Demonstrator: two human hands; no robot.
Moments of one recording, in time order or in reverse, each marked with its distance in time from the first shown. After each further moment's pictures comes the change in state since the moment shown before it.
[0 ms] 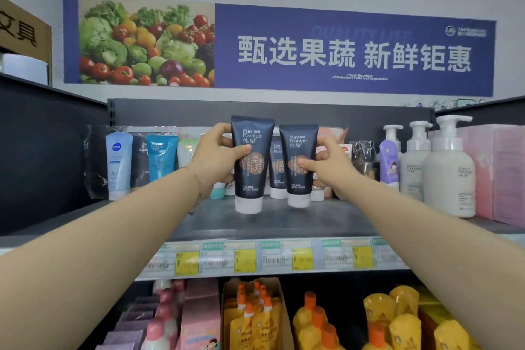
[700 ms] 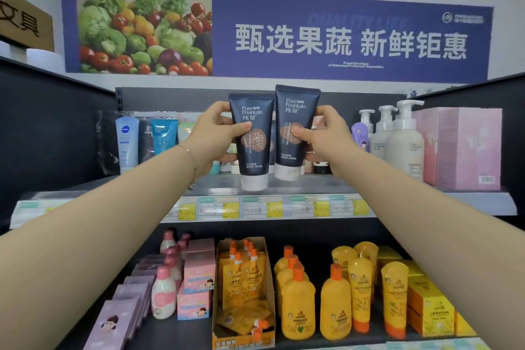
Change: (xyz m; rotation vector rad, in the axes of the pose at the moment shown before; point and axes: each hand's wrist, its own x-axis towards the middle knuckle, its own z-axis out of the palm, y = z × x) left_hand -0.077 0.049 0.011 -0.066 -0.058 -0.001; right_hand -0.100 -0.057 -0.046 0.181 0.012 -0.076
